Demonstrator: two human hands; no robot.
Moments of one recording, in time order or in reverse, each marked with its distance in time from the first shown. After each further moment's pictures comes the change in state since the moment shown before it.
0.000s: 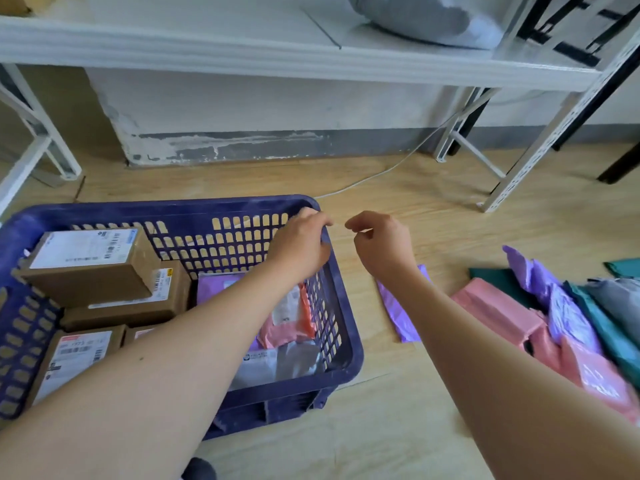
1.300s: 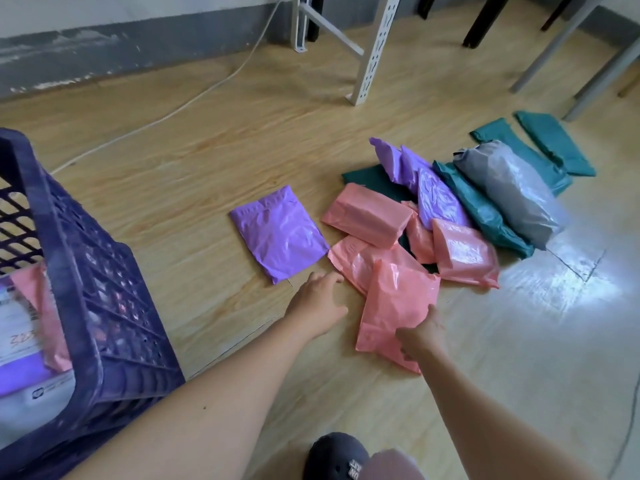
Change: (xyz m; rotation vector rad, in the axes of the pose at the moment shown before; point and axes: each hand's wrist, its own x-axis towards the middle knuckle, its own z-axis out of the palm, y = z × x) left_hand -0.032 0.156 0.302 -0.128 -0.680 0.056; right_hand -0.178 0.391 -0.037 0.165 0.021 1.225
